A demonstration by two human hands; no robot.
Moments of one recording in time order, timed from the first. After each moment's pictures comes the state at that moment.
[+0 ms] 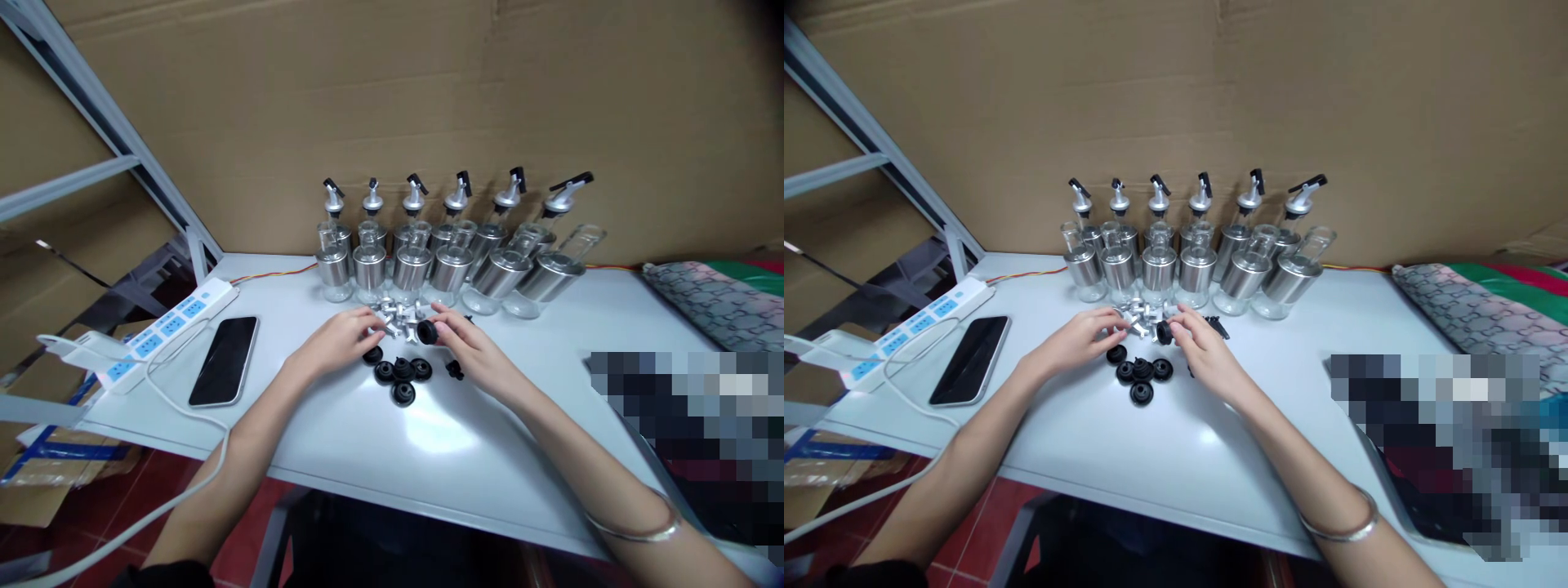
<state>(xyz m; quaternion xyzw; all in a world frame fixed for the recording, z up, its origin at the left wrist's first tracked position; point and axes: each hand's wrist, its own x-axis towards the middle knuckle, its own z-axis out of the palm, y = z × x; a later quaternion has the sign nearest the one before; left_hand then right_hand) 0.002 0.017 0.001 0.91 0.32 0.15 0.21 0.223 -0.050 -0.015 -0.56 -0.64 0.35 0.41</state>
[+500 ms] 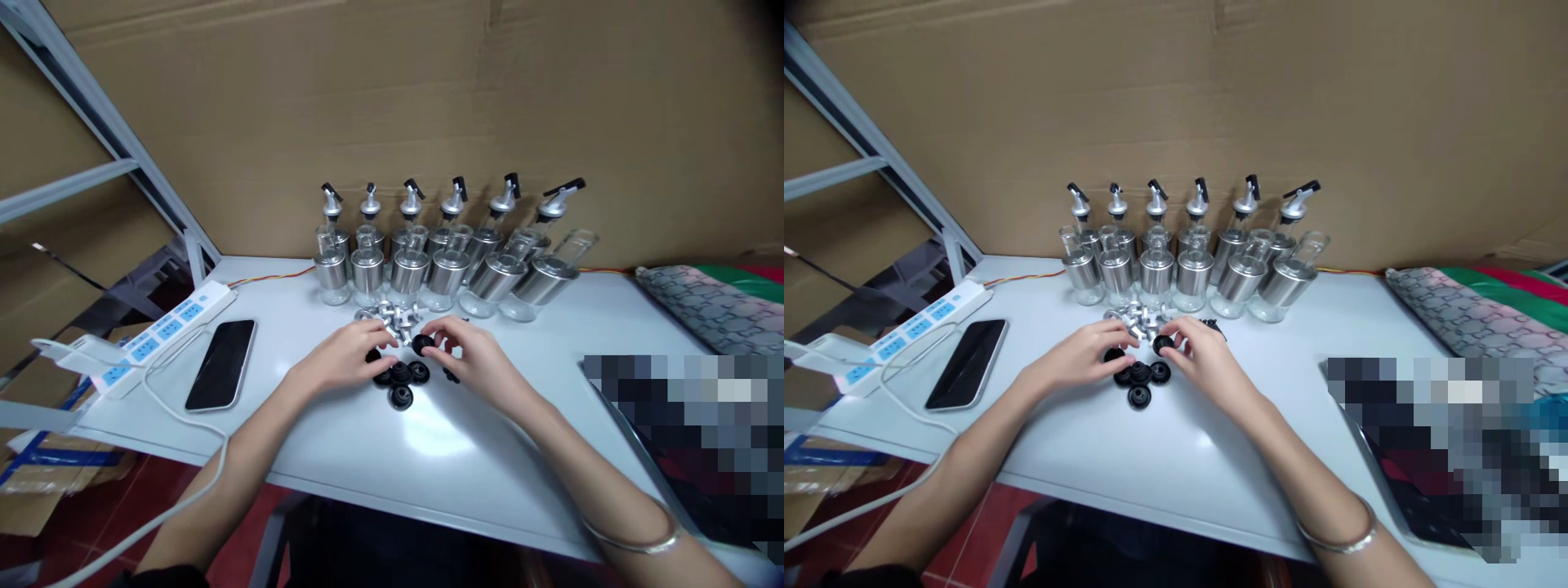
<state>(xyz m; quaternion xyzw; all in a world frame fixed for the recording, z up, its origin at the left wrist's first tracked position) 0.010 -0.001 0.010 0.93 0.26 0.15 0.20 0.227 -0.055 -0.007 -0.53 -0.74 0.21 0.36</state>
